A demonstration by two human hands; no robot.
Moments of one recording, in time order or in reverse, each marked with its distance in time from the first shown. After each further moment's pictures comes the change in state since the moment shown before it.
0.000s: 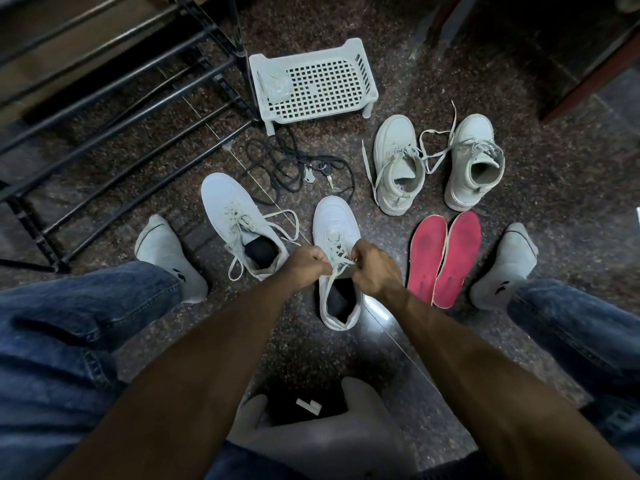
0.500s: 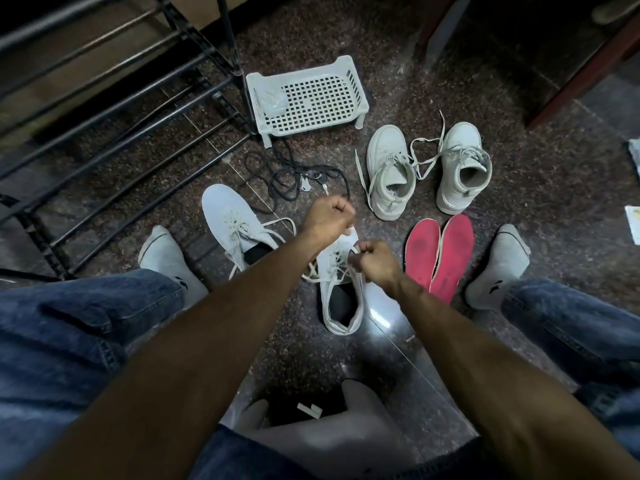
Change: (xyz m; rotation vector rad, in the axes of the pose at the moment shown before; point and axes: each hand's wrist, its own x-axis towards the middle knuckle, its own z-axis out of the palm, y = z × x) left_hand -0.006 0.093 -0.005 -0.197 0.167 0.220; right_hand -0.003 -0.008 -0.025 0.587 -0.014 0.111
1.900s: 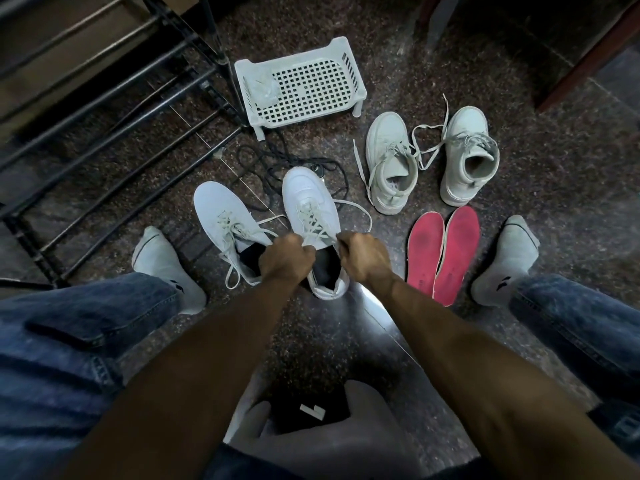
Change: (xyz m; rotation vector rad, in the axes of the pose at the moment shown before) left_hand -0.002 -0.080 -0.020 0.817 0.171 -0.122; right_hand 0.025 -0.001 0.018 -0.701 0.059 -0.237
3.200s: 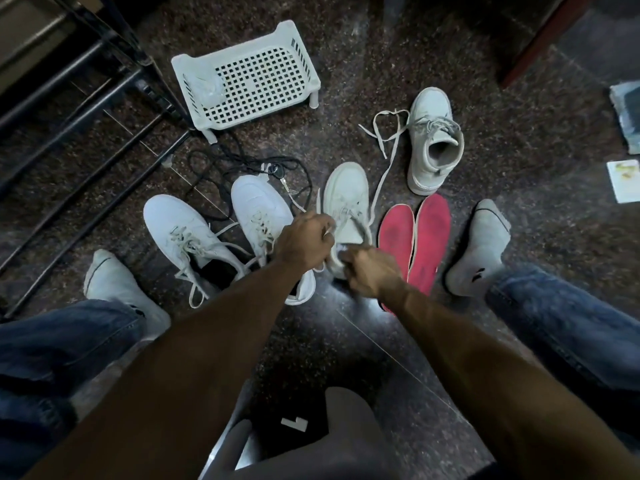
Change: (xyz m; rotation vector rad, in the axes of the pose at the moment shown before) left_hand 0.032 0.084 0.024 -0.062 -0.068 0.478; right_hand -0.013 0.087 -0.005 -0.170 -0.092 -0.153
